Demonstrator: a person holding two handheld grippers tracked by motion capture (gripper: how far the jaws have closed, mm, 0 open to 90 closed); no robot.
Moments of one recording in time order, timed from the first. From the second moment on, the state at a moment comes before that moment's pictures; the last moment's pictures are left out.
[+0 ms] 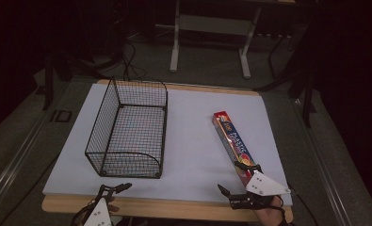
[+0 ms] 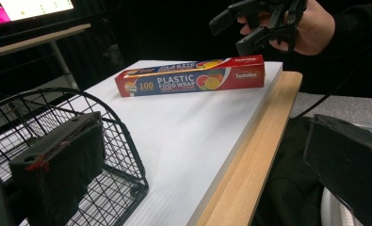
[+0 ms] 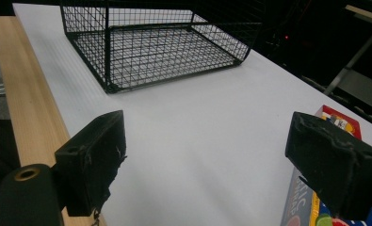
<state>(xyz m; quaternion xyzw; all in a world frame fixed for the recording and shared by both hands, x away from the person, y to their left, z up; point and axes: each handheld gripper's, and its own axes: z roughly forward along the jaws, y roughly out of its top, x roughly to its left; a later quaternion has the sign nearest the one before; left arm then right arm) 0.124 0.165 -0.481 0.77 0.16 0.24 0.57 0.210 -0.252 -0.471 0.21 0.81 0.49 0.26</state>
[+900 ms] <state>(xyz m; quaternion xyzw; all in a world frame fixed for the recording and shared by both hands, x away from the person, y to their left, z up) 0.120 0.159 -0.479 0.76 0.15 0.24 0.59 0.216 -0.254 -0.449 0.21 0.80 0.48 0.29</state>
